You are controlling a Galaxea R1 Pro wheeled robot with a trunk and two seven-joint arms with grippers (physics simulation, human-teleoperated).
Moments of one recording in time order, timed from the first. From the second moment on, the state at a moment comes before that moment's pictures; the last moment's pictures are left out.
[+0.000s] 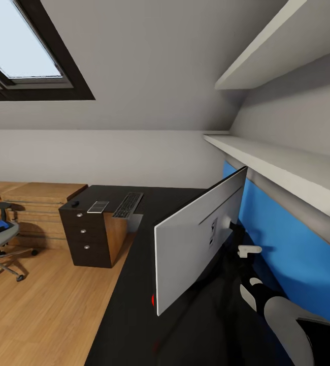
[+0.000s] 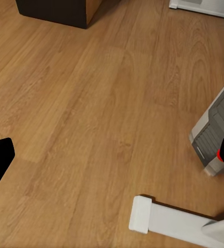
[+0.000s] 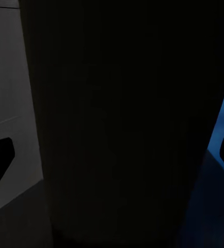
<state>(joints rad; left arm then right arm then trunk) -0.06 0.03 -0.27 -0.08 0.53 -0.92 -0.10 -0.85 -0.08 -0.14 -0.10 0.12 -0.57 -0.05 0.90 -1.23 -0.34</state>
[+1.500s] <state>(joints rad) -0.06 0.03 -0.27 -0.08 0.53 -0.92 -0.10 -0.85 -0.06 -0.13 -0.07 0.13 -0.58 -0.05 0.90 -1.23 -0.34</state>
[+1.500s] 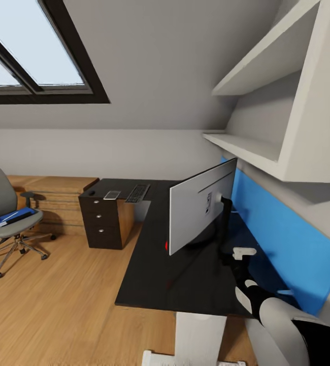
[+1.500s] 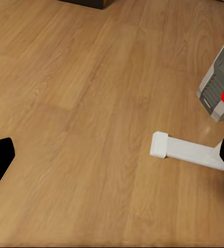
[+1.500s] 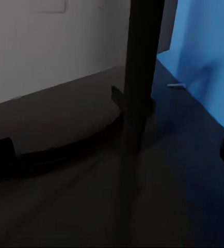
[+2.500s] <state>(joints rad) -0.06 0.03 -0.28 -0.08 0.58 -0.84 -0.10 -0.73 -0.01 -0.13 0.01 0.12 -0.58 -0.05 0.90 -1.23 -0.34</state>
